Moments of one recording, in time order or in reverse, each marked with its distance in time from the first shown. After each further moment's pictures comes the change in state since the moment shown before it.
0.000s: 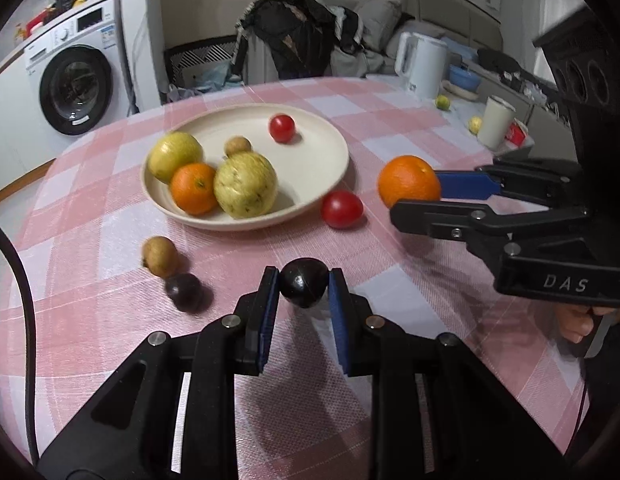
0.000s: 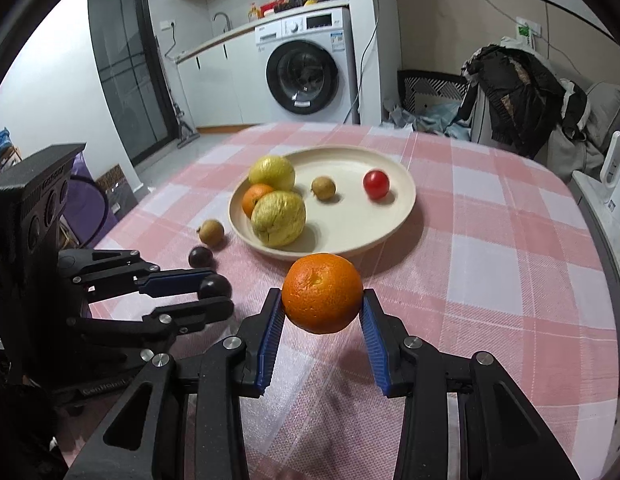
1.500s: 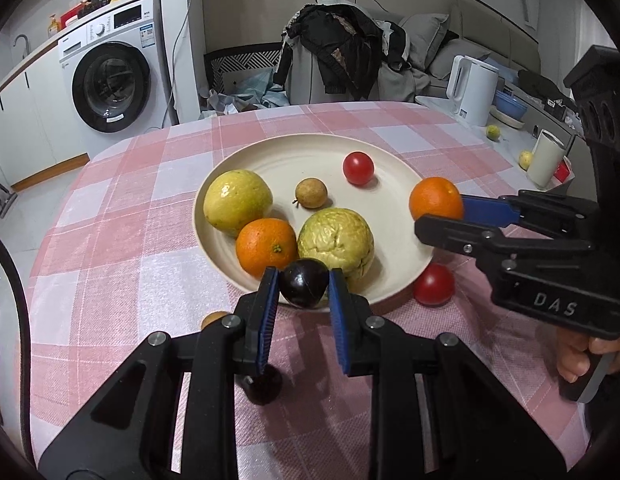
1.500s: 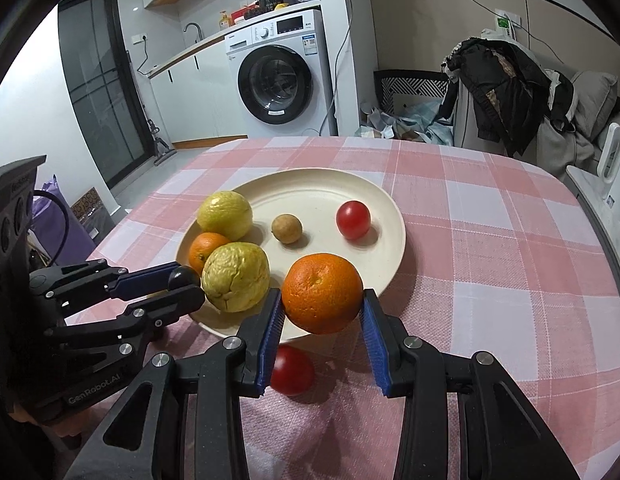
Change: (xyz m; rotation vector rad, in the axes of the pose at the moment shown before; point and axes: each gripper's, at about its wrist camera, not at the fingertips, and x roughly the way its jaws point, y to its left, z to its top) left arm 0.042 0.047 0.045 -0.066 -0.024 0.118; right arm 0.054 -0.019 0.038 0.070 -0.005 -0.061
